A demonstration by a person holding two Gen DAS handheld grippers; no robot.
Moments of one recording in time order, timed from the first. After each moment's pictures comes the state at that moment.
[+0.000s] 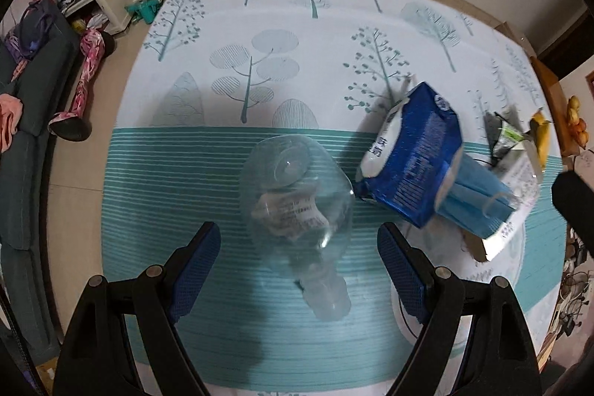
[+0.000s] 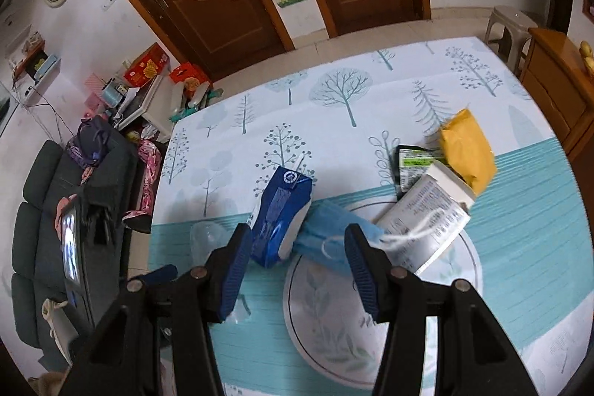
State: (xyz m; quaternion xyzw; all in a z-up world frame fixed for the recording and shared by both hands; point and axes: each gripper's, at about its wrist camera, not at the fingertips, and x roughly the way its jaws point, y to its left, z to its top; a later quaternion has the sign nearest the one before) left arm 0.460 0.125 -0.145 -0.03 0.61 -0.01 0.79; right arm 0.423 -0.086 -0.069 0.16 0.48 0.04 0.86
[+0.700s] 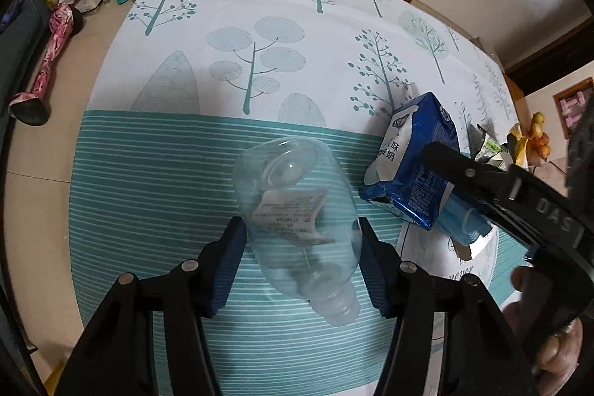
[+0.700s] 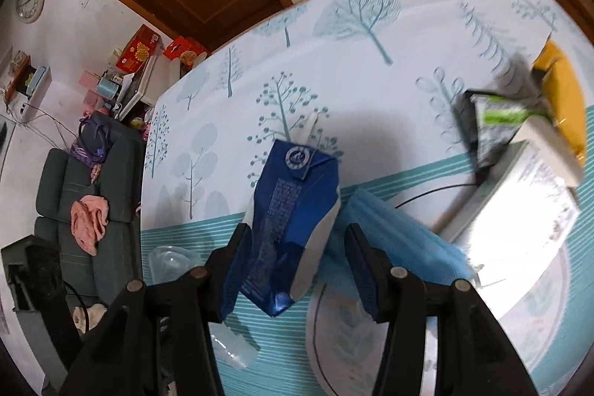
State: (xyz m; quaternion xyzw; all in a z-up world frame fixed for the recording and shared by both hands) left arm 0.463 0.171 -0.159 -0.12 0.61 -0.08 0.78; right arm 0.478 -0.066 -0.149 0.23 0.55 0.07 0.80
